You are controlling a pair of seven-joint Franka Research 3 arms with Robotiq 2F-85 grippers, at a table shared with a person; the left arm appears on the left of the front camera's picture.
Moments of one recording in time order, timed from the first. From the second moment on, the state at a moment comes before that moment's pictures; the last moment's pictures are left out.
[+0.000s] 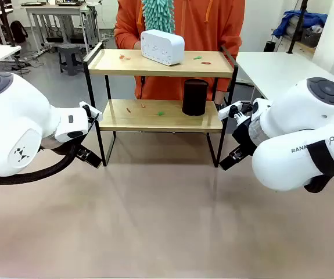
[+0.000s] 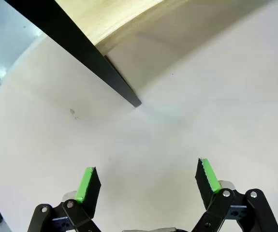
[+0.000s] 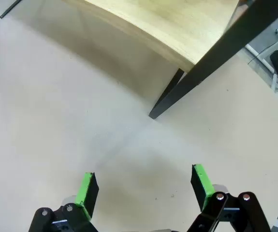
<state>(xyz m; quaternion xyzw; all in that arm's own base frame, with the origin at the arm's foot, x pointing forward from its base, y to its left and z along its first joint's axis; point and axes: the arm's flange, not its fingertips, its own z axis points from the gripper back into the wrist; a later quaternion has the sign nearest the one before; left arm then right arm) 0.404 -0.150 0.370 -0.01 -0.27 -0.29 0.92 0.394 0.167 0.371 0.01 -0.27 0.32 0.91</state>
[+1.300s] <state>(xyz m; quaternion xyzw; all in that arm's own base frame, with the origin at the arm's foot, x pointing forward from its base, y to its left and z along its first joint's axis) 0.404 -0.150 0.370 -0.01 -0.27 -0.29 0.92 0.394 0.167 0.371 0.01 -0.27 0.32 0.91</state>
